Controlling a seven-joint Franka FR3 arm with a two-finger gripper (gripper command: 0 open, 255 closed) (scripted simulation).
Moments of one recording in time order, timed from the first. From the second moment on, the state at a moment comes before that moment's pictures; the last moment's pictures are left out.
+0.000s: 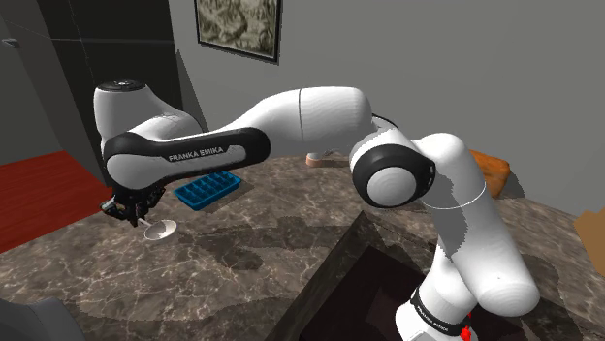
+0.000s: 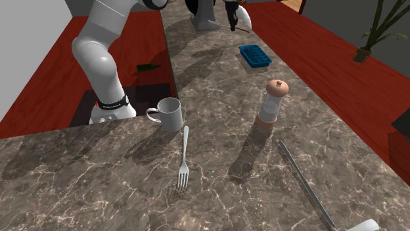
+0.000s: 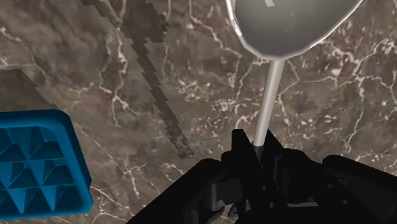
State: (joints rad) arm 0.55 0.72 0.03 -1.14 -0.05 2.04 0.52
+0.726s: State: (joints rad) arm 0.55 0.75 0.03 -1.22 -0.05 2.15 0.52
